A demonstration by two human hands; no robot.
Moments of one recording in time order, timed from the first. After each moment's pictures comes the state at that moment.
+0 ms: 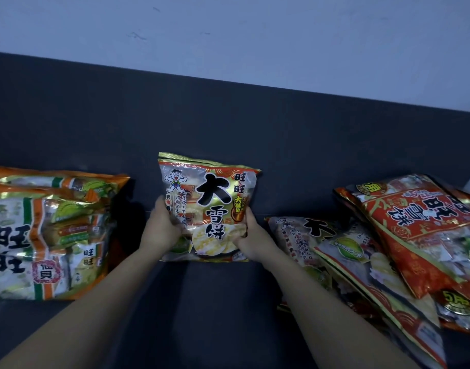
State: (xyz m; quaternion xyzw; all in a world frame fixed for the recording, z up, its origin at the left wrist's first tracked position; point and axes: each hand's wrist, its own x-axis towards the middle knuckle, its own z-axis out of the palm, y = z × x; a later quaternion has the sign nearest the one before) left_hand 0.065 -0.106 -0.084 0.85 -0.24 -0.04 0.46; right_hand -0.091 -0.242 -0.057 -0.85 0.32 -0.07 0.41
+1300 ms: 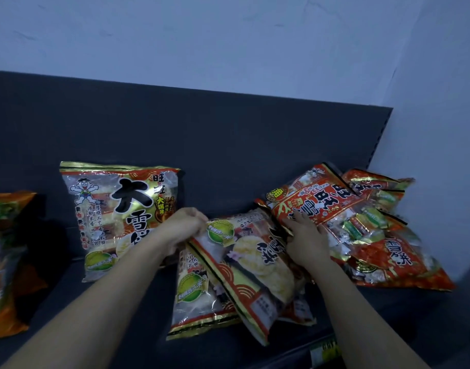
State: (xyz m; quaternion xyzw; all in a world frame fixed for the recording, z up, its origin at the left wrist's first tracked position) left_hand -0.067 -0.200 -0.014 0.74 -0.35 -0.36 0.45; right_hand -0.279 -0.351 -0.051 -0.87 0.48 -0.12 0.05
